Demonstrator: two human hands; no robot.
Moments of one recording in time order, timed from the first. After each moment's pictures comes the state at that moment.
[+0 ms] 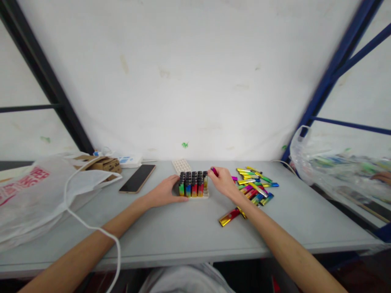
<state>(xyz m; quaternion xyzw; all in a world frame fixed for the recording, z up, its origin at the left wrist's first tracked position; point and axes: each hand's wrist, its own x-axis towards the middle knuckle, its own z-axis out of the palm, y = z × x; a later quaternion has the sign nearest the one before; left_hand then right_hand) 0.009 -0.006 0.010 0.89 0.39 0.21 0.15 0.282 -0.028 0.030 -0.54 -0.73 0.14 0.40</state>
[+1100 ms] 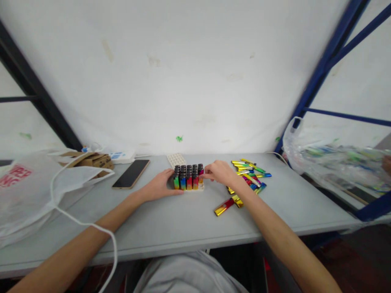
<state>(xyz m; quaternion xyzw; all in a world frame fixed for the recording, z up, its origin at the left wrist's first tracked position) 0.009 -0.004 0.011 0.88 0.39 0.21 0.15 0.309 -0.025 0.046 -0.48 -0.85 0.09 0.17</state>
